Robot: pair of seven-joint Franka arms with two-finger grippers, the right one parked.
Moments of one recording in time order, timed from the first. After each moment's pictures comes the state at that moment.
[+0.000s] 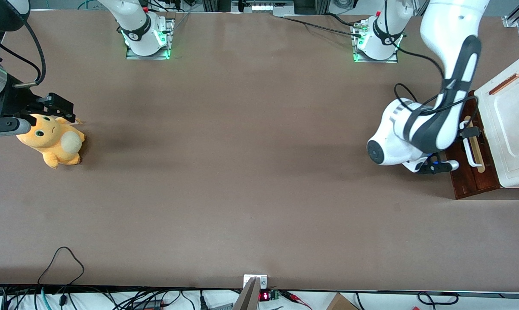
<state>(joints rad) -0.14 0.51 -0.12 -1.84 1.07 1.35 -0.68</state>
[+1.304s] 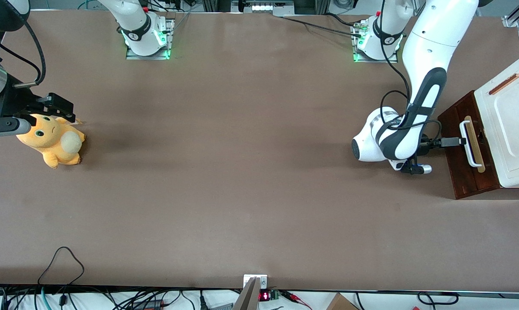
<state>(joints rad) -0.16 0.63 -0.12 -1.93 1.26 1.38 -0.75</state>
